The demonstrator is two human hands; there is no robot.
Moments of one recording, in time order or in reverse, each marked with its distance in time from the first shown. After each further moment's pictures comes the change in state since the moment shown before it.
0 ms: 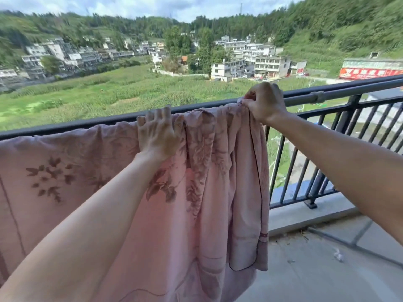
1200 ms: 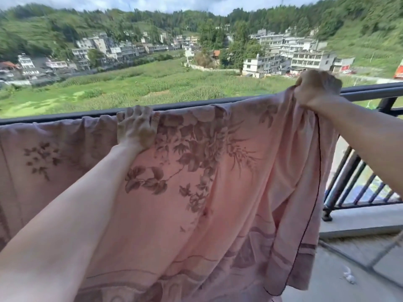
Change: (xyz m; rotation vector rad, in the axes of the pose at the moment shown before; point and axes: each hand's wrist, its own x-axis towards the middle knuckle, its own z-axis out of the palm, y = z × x) left_hand -0.039 -0.125 -0.075 0.143 -0.031 -0.141; right_hand 0.010 -0.016 -0.052 -0.298 -0.061 0.185
